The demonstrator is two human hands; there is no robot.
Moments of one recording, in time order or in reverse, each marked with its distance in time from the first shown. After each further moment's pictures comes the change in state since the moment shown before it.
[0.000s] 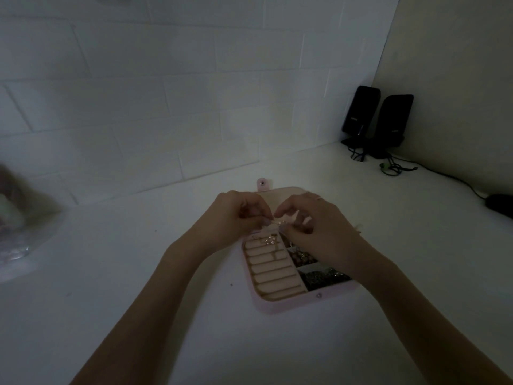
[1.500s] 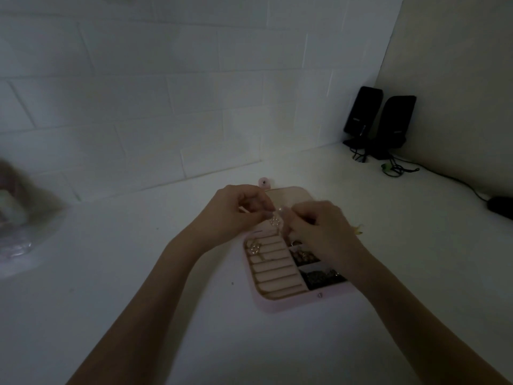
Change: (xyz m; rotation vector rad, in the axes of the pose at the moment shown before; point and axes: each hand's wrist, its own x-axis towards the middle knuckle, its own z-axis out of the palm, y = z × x) left_hand 0.002 0.002 -0.003 -0.064 0.050 -0.002; right_hand -0.001 -0.008 0.005 0.040 0.055 0.134
